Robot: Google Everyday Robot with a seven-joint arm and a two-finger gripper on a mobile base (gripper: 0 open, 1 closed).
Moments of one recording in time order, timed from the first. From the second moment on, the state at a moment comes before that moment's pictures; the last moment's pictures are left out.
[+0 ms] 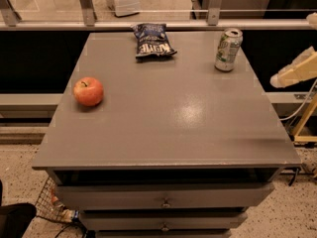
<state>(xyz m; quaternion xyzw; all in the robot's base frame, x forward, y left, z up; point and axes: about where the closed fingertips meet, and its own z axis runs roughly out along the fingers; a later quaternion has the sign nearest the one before) 0.542 -0.306 0.989 -0.43 0.77 0.02 0.46</state>
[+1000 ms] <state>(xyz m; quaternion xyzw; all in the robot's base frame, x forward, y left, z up) 0.587 -0.314 0.991 -0.39 0.75 0.07 0.54</state>
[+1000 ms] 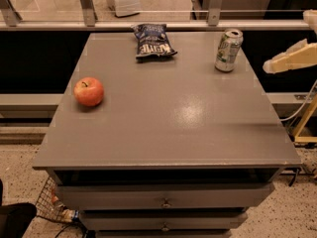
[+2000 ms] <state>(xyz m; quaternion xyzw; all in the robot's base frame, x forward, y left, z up) 0.652 -0.289 0.943 -0.35 0.71 0.17 0.58</state>
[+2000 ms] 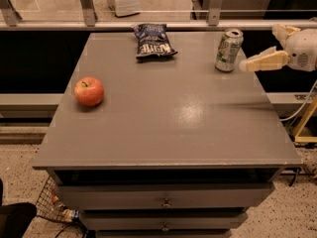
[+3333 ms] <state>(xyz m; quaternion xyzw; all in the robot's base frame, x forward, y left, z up) 0.713 -0.260 0.905 -0.33 0.66 0.26 0.62</state>
